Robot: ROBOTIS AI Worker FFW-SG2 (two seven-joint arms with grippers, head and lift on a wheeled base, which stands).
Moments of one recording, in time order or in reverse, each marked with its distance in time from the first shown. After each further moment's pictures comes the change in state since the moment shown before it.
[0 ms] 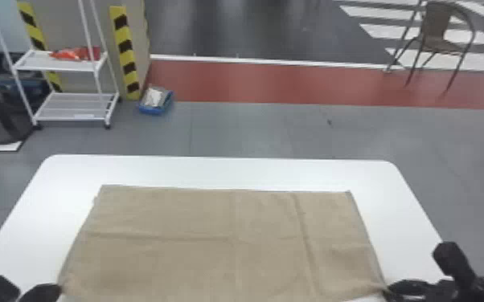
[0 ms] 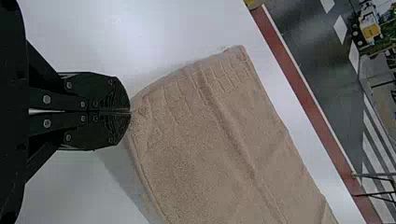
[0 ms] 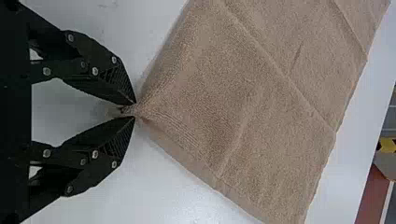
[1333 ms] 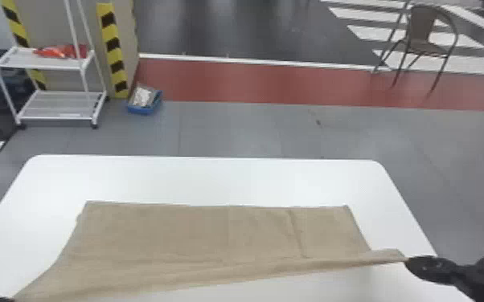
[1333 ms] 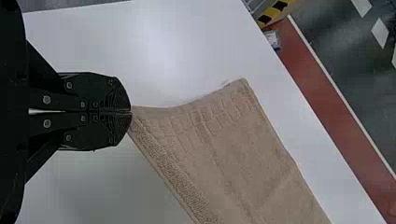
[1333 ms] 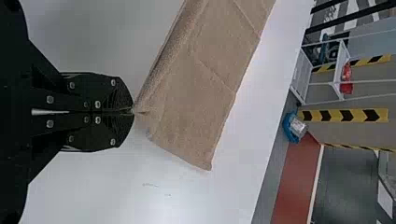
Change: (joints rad) left arm 0.161 0.008 0.102 -0.399 -0.074 0.393 -0.035; right arm 0.066 0.062 -0.239 -0.388 -0.086 0.168 0.207
